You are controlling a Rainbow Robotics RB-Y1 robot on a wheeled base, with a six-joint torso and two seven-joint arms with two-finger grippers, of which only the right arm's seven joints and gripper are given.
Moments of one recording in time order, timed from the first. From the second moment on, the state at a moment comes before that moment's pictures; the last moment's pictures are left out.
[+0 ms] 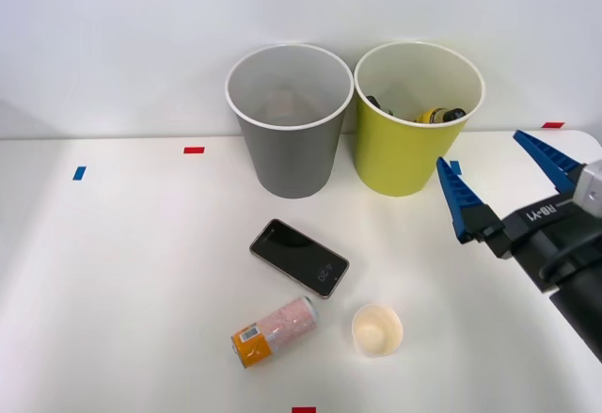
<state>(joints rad) 0.44 -0.48 0.01 -2.39 -1.25 0.19 2.38</state>
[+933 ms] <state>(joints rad) 0.74 -0.17 0.07 -2.43 -0.98 0.00 2.44</state>
